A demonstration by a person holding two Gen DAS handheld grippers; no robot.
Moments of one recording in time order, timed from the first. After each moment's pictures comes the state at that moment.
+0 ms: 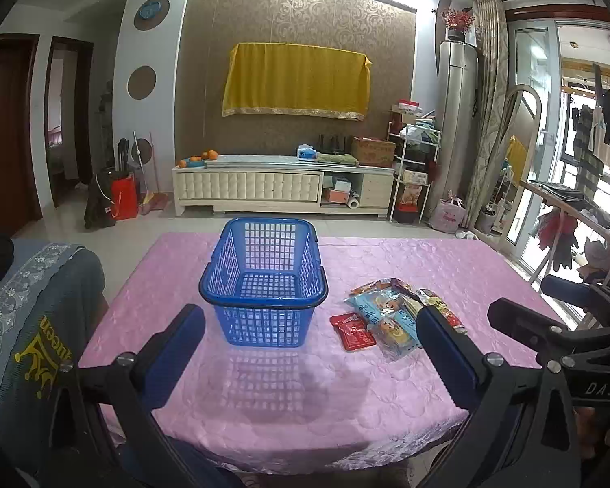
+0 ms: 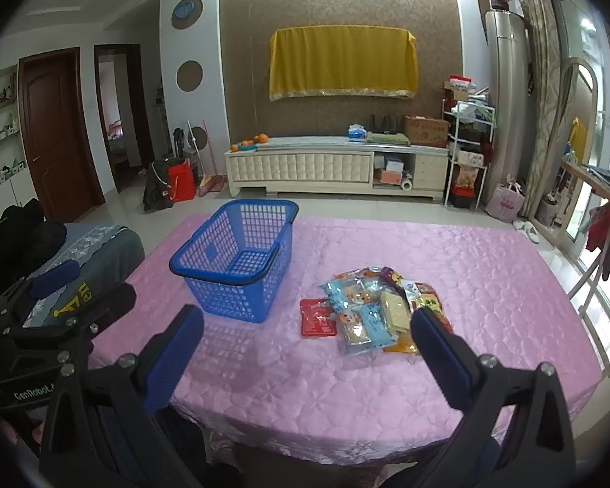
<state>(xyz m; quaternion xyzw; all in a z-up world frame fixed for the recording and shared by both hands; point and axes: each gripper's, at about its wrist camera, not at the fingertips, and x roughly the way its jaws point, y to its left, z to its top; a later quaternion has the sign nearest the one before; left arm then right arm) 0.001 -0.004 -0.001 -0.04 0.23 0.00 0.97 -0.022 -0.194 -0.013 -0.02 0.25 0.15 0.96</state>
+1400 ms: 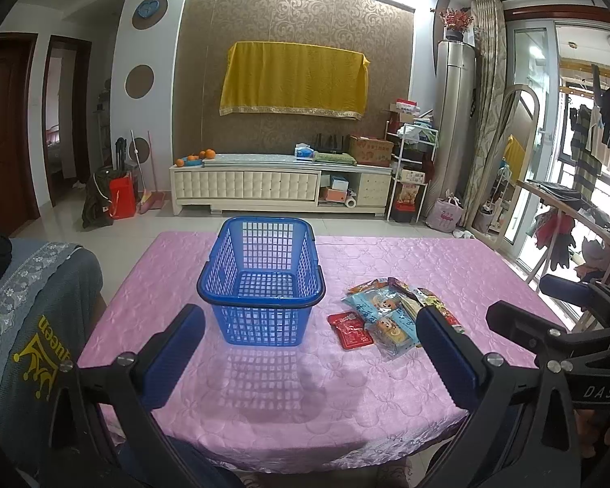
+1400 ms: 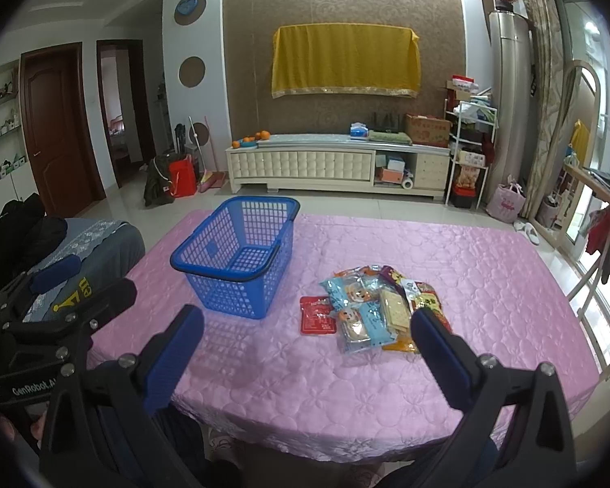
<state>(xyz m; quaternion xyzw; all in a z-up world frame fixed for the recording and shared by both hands) 0.002 -0.001 -0.004 -0.04 0.24 0.00 0.97 -0.022 -0.196 -0.012 -0.03 0.26 0.15 0.95</state>
